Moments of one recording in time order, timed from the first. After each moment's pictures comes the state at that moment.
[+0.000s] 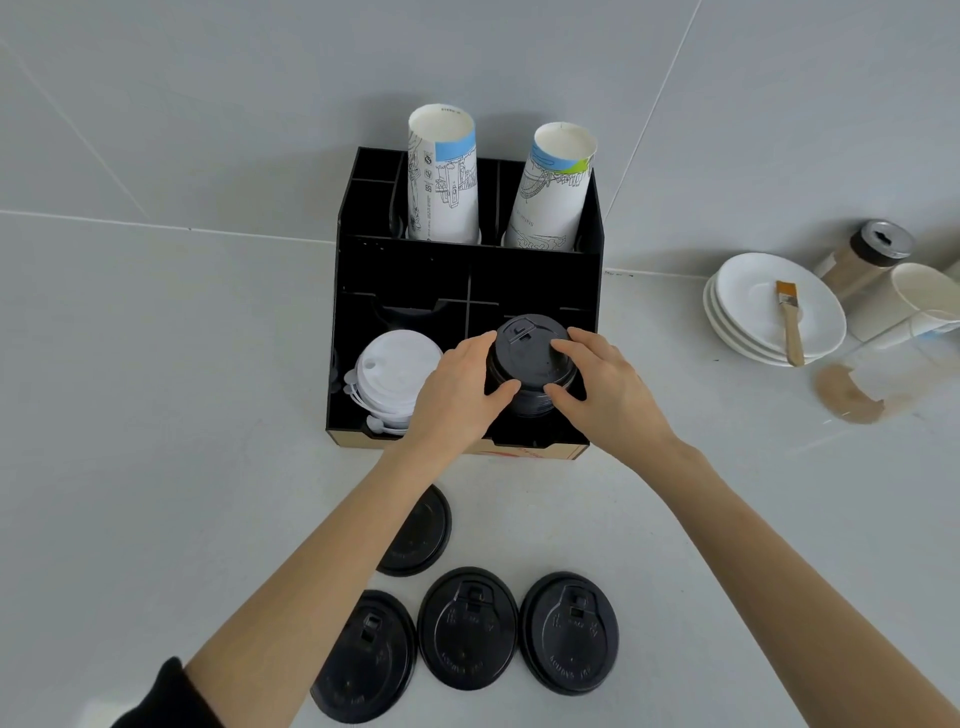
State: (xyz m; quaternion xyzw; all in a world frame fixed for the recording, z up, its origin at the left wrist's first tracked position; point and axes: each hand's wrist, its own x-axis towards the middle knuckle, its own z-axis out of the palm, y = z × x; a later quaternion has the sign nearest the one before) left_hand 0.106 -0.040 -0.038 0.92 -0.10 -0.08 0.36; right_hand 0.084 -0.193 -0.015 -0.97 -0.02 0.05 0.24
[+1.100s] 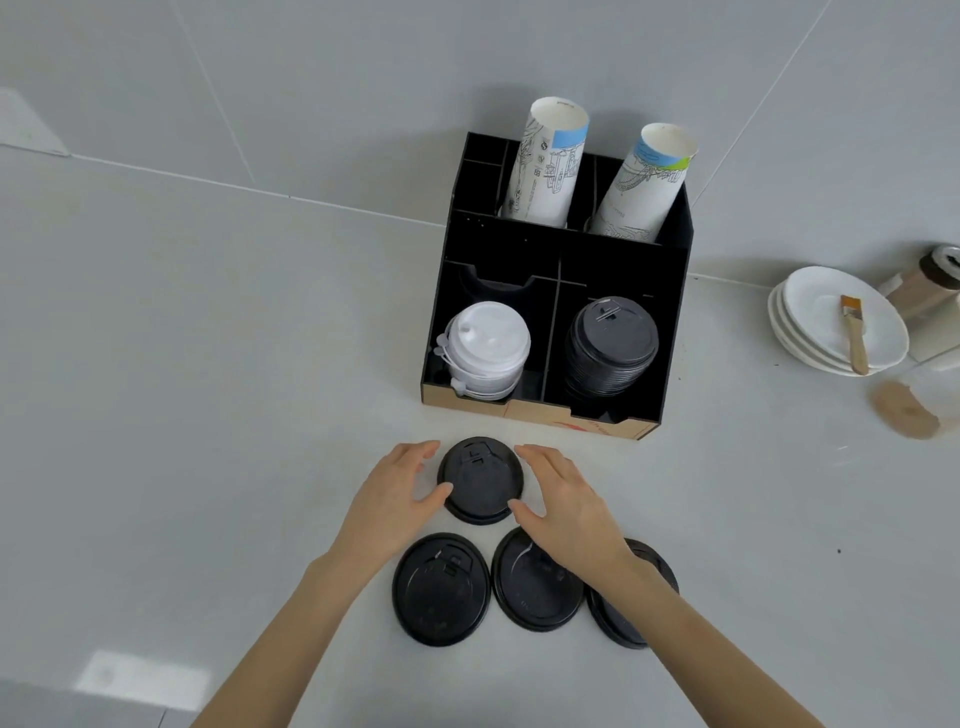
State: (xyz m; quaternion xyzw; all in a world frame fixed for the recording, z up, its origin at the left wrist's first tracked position) left_hand -0.014 0.090 -0.082 0.91 0.01 -0.14 0.40; right_hand -0.019 -0.098 -0.070 -0.95 -0.09 0.16 0.27
